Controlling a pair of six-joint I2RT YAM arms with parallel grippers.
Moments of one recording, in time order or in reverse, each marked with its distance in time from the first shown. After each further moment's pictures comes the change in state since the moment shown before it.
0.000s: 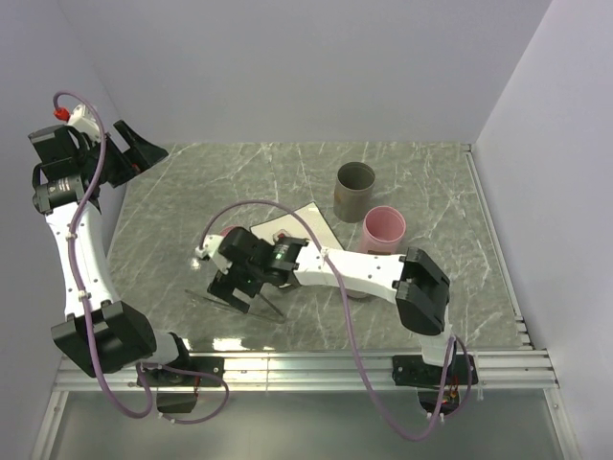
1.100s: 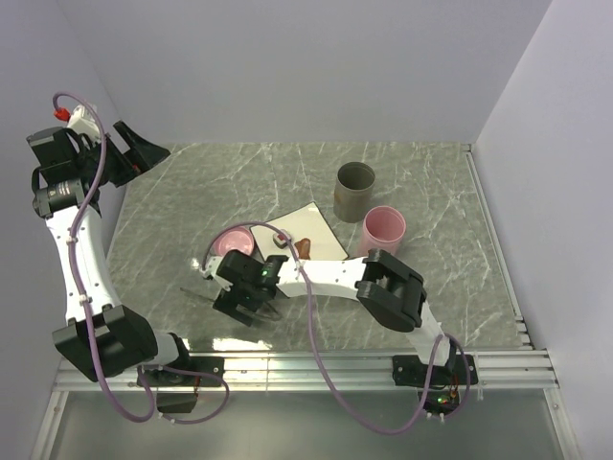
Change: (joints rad) left arm 0.009 -0.022 -0.024 0.037 0.074 -0.021; right arm 0.032 0.158 -0.084 0.099 0.046 0.022
